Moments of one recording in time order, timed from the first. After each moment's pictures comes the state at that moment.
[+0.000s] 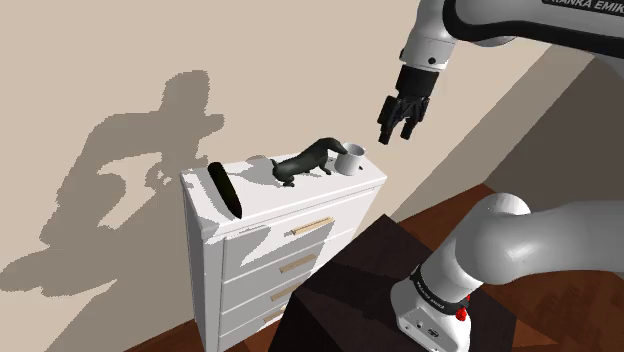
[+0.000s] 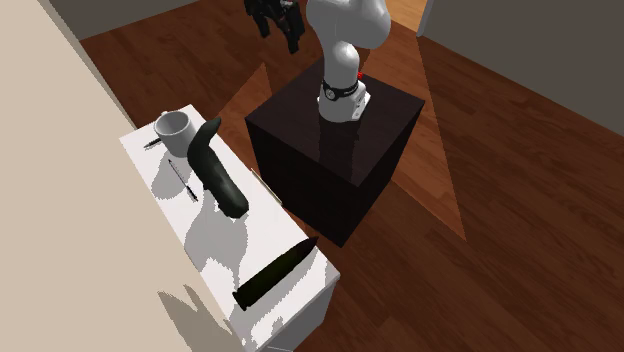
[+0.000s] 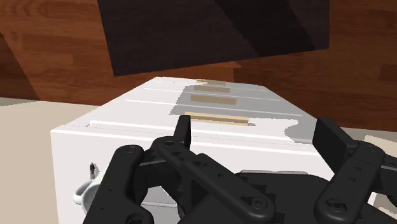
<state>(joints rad) 0.00 -0.78 -0.02 -2.43 0.03 1.51 0.11</state>
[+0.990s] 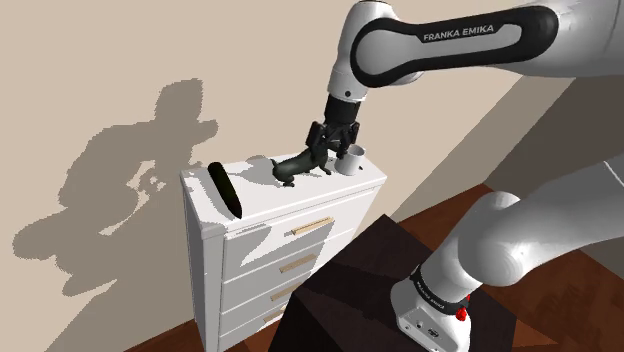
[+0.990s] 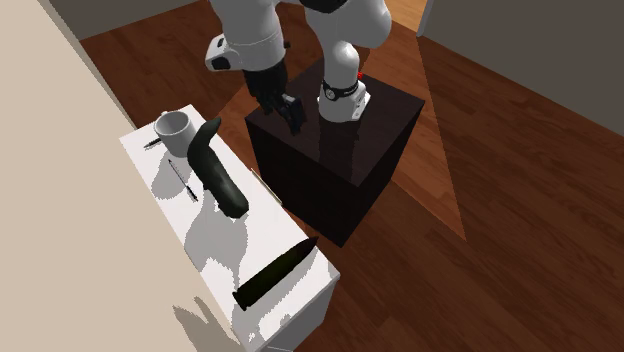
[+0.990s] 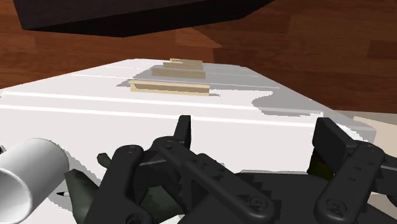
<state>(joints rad) 0.06 -0.42 0.10 -2.44 0.14 1.93 0.24</state>
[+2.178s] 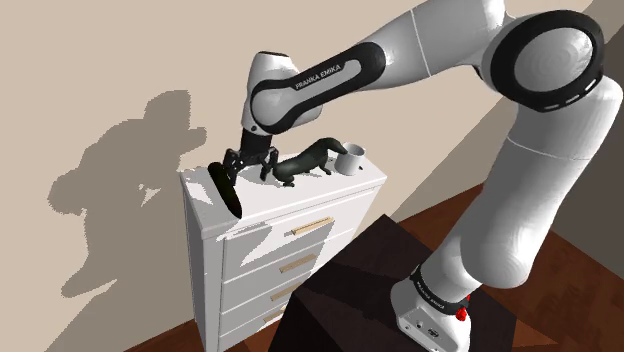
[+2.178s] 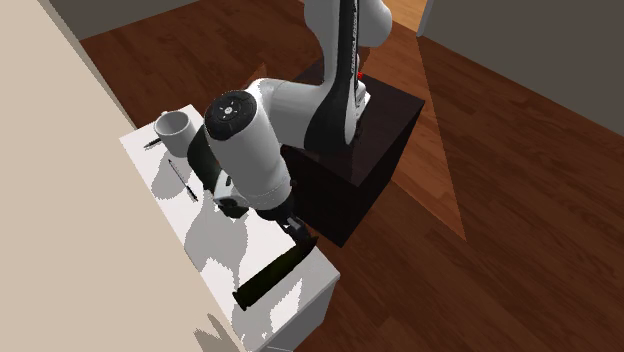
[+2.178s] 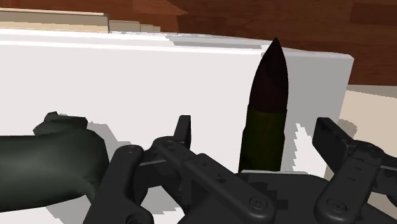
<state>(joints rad) 0.14 0.23 0.20 -2.11 0.12 2.32 0.42</state>
